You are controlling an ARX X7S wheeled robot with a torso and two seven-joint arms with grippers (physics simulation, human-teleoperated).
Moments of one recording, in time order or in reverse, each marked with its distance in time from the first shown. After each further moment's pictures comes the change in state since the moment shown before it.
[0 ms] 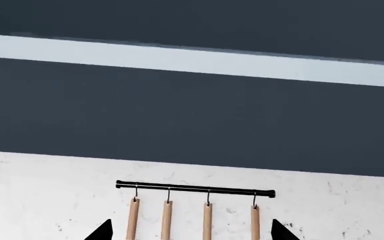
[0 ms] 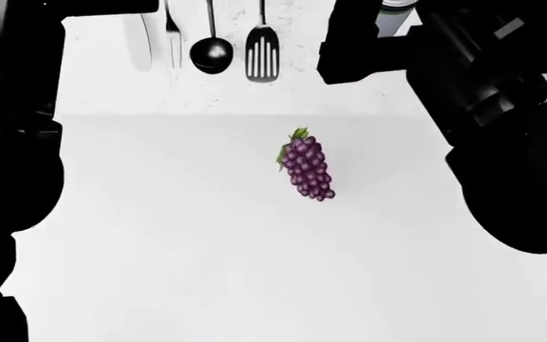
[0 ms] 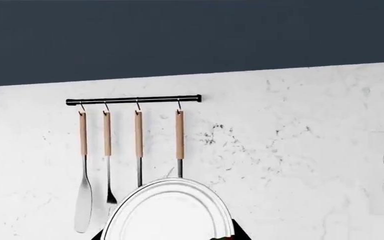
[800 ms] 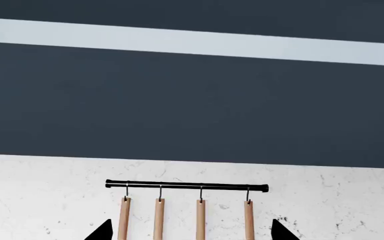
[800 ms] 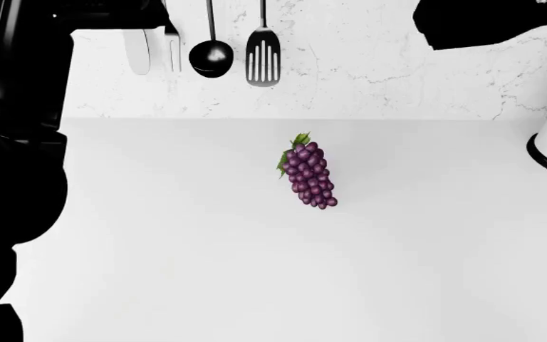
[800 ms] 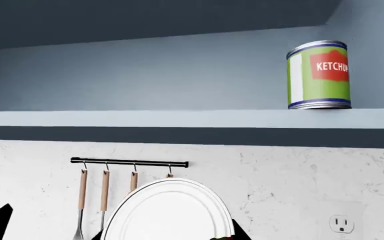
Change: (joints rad) left arm 0.015 -0.019 0.019 0.034 -0.018 0.001 0.000; right arm 0.380 0.144 0.112 -0.288 0.465 0.061 0.409
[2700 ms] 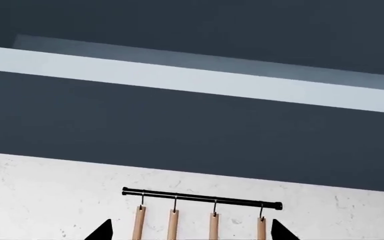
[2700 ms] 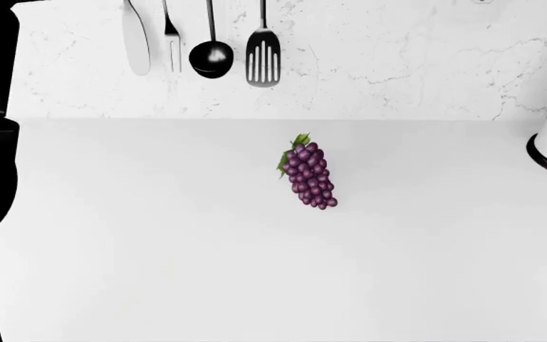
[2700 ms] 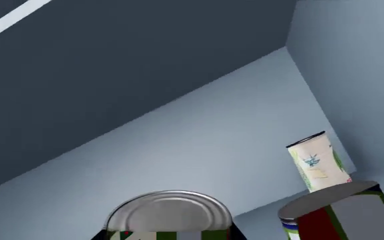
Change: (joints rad) left arm -0.037 -0.048 -0.098 0.002 -0.134 -0.027 -0.049; right arm 0.205 -0.372 -0.047 0.793 -0.318 -0.147 -0.277
